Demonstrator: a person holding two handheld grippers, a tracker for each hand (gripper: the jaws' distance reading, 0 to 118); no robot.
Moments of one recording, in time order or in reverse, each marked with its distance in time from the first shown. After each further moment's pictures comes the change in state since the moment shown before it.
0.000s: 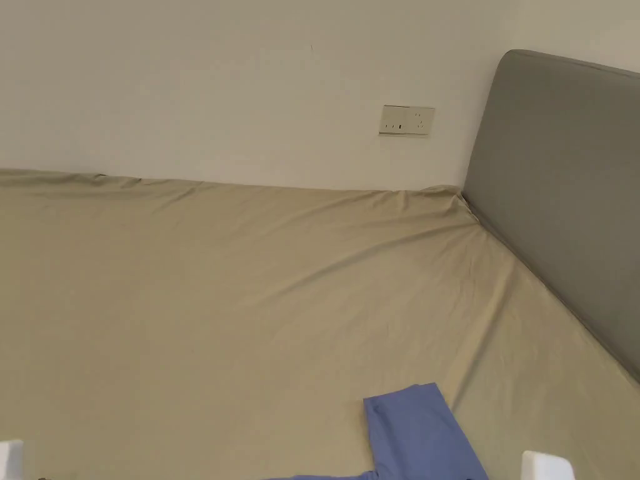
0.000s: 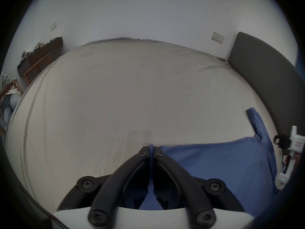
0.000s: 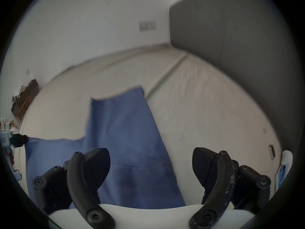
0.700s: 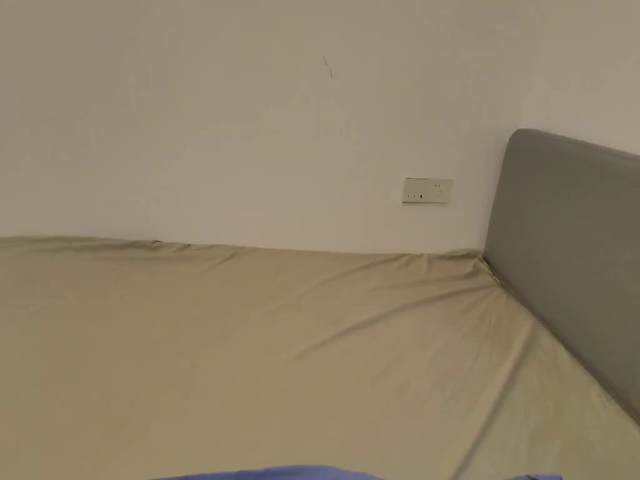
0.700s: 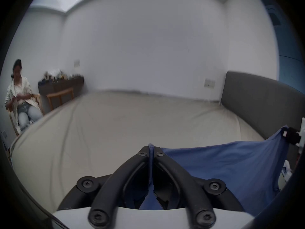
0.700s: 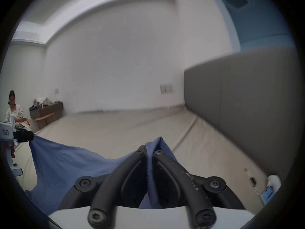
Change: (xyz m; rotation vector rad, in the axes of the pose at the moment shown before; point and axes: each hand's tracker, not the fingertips) left arm 0.013 -0.068 0.204 0.575 0.101 -0.013; right arm -0.020 -0.070 0.238 0.753 0.151 0.131
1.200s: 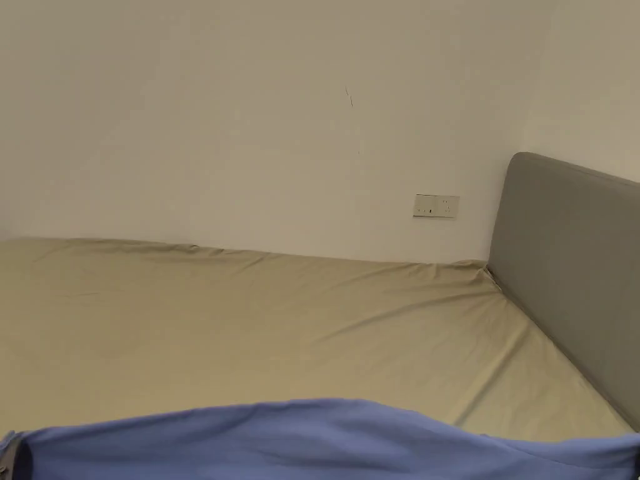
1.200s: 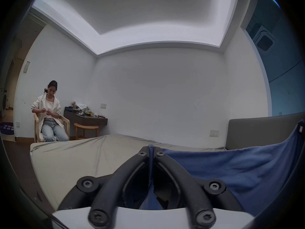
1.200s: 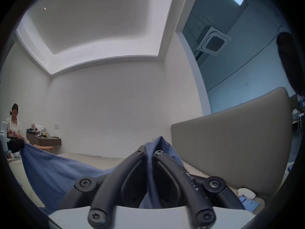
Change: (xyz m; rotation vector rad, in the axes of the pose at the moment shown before) left arm 0.014 -0.007 0.232 0.414 0.158 0.084; right arm -0.035 0.030 0.222 0.418 -0.112 -0.034
